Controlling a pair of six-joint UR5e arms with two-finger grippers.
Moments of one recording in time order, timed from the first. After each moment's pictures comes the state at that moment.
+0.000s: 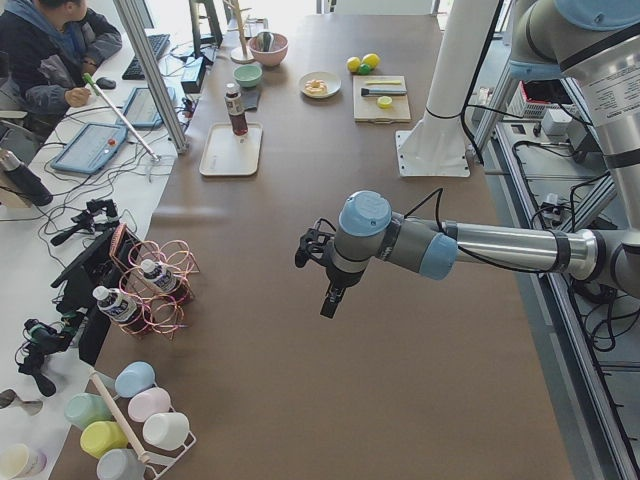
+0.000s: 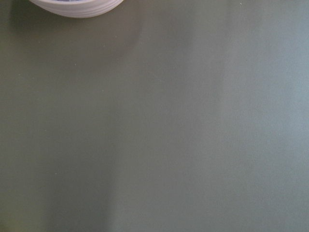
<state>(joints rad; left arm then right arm) -1.47 -1.15 -2.05 -1.85 -2.33 0.01 1.53 -1.85 1.82 -1.35 2.26 0.03</state>
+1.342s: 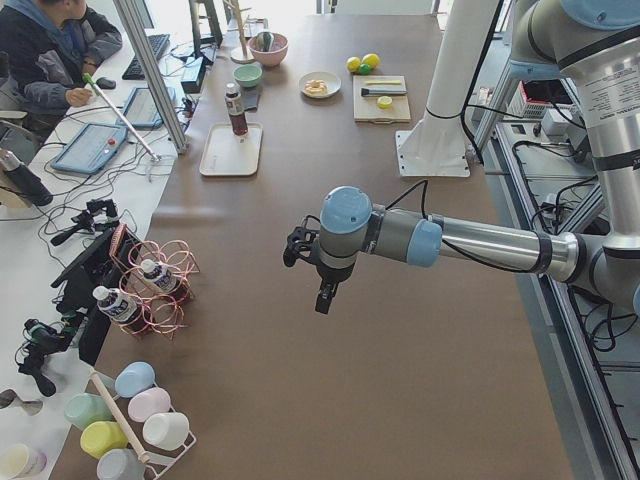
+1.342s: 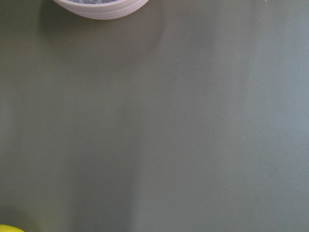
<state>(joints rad) -1.50 -1.24 -2.04 -1.65 -2.38 0.06 1.53 -1.85 1.82 -1.35 2.34 0.03</state>
